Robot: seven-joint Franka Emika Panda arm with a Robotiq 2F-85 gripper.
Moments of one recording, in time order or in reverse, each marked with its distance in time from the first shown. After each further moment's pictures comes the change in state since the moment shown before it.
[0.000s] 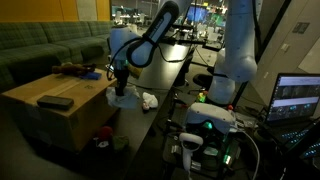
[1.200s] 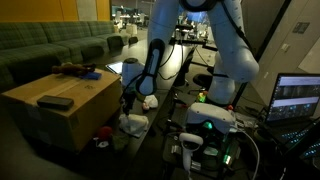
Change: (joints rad) arm 0.091 0.344 -0.156 -0.028 0.021 0.406 0.082
